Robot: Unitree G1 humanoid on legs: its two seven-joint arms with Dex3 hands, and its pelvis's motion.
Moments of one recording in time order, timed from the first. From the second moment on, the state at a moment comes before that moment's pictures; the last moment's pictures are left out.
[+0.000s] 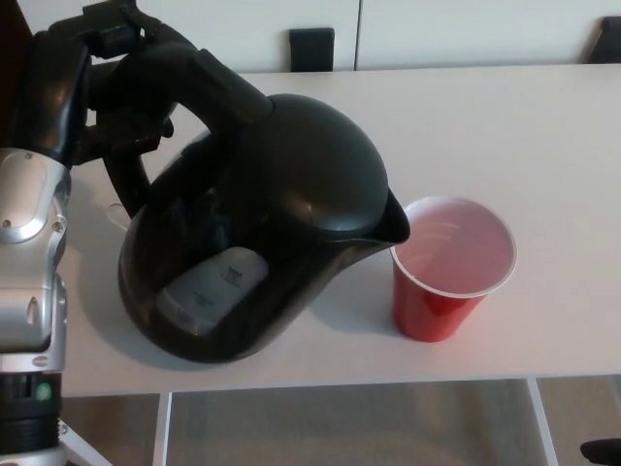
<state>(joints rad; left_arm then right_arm) -0.46 0.27 0.16 0.01 0.15 0.18 -0.19 0.10 -0.47 -0.03 0.66 -0.07 -0.05 0.27</state>
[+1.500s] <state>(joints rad) -0.48 0.51 -0.06 0.17 0.20 0.21 -0.21 0.08 -0.47 -0.03 0.66 -0.07 -0.04 0.27</state>
